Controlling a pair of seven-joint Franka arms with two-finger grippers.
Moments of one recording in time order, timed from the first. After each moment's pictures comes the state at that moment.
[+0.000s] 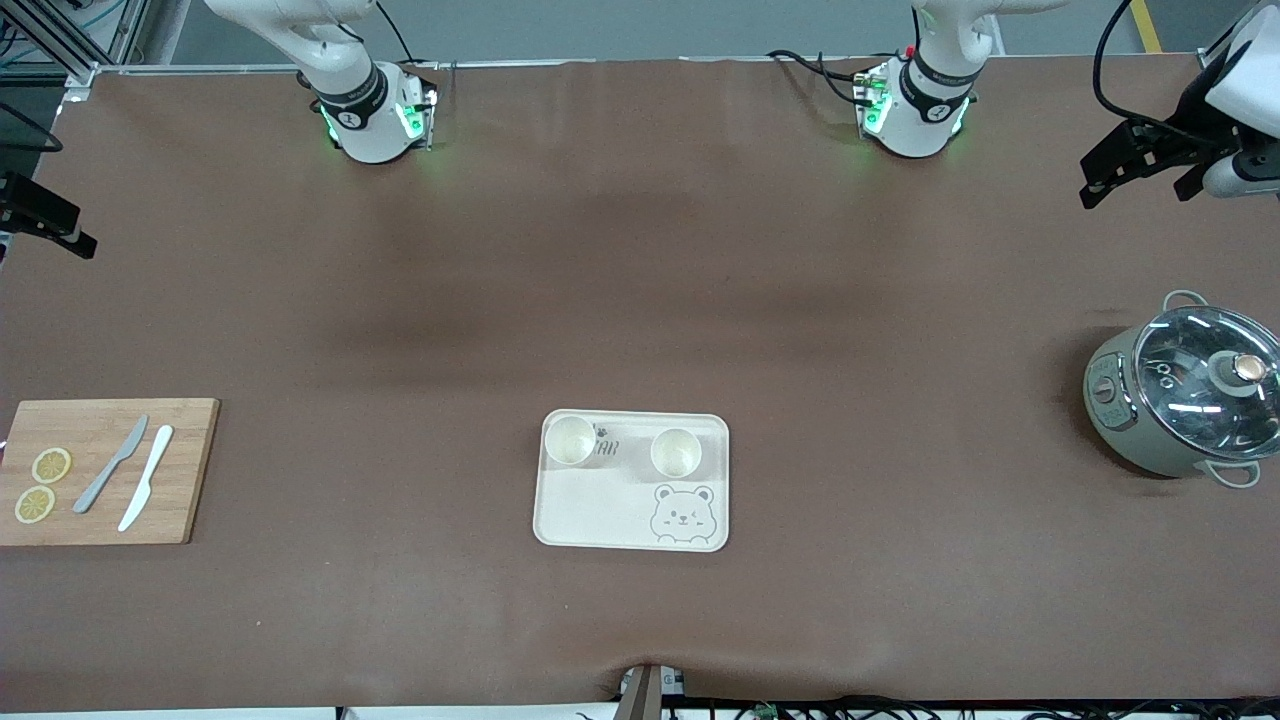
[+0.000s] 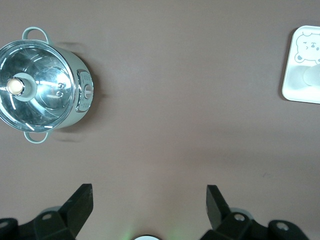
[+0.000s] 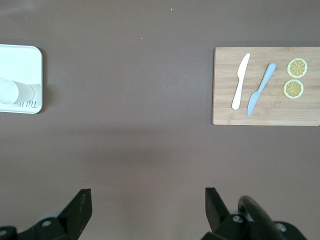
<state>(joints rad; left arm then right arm) 0.01 -0.19 -0.10 -1.69 0.02 1.53 -0.15 -0.01 -0.02 -0.11 -1.51 0.05 1.51 -0.15</state>
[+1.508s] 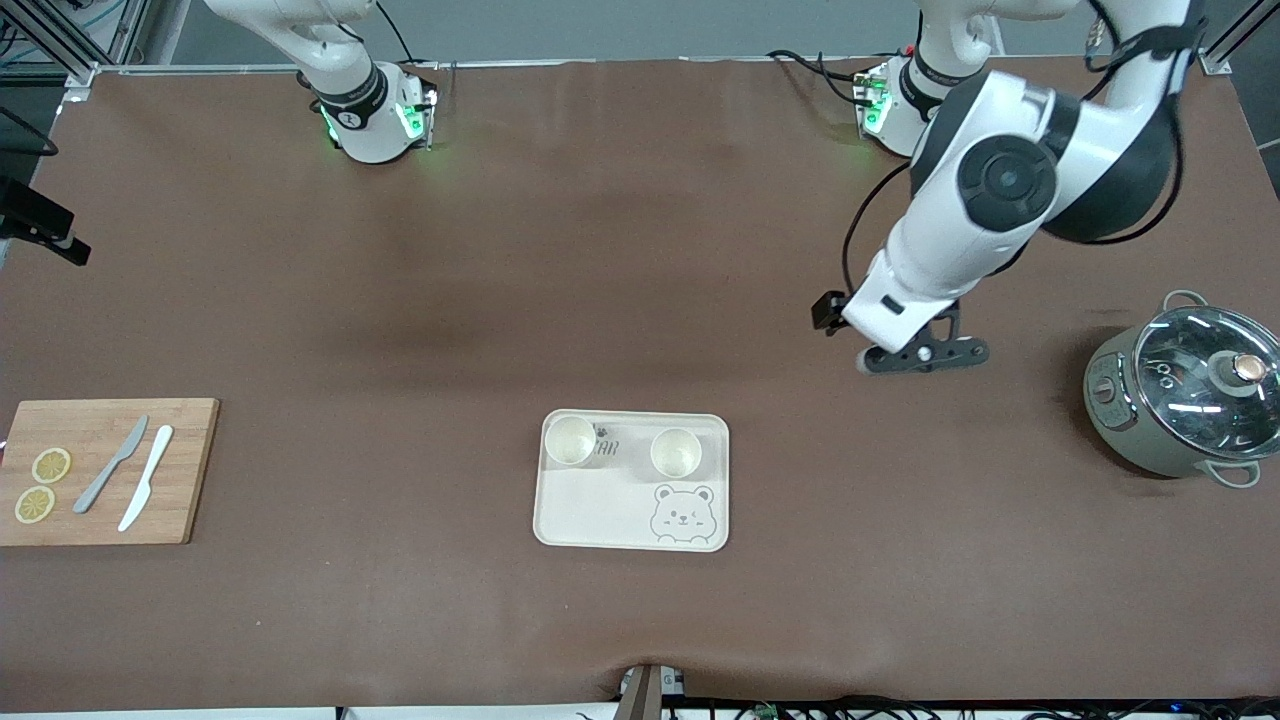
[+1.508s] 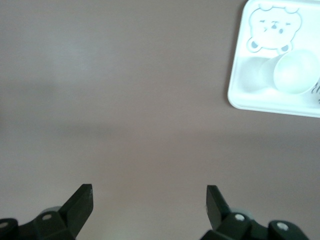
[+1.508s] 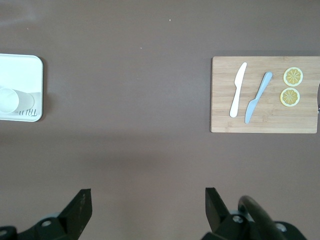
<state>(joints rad) -0.23 0.27 -0.24 -1.66 0.03 1.85 -0.54 -0.01 -0.02 -0.11 -1.51 0.05 1.54 -0.15</state>
